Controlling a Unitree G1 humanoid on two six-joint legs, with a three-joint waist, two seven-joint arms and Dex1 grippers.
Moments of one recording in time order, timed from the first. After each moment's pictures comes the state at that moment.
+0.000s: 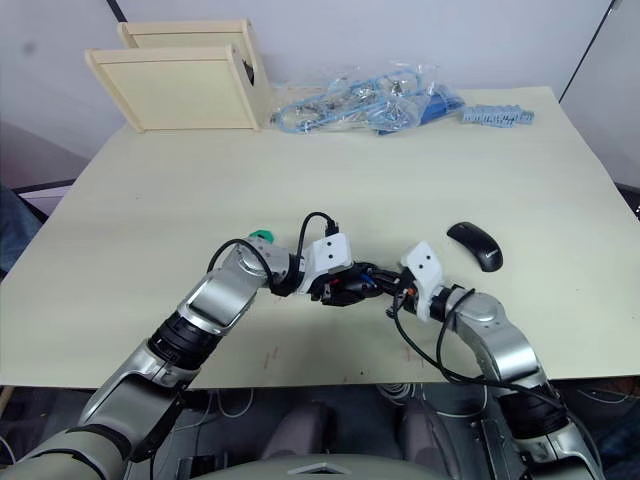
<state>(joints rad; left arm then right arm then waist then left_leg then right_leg) -0.58 0.49 -0.48 -0.05 0.04 0.59 -1.04 -0.13 -0.40 0.15 -0.22 0.35 0.46 0.69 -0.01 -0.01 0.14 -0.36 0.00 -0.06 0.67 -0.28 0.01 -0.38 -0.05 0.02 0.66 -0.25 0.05</state>
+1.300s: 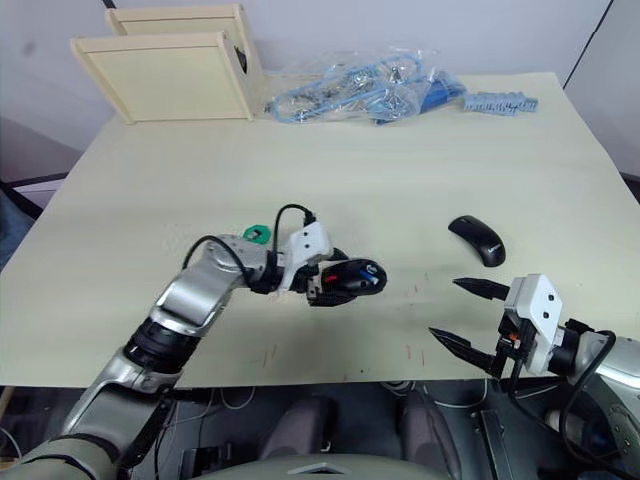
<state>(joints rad) -0.45 0.64 -0.20 -0.23 -0.22 0.69 -1.09 0.30 -0.70 -0.27 -0.61 0.58 0.34 0.93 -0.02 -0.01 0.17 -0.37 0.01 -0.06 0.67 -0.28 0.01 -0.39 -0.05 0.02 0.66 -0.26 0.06</state>
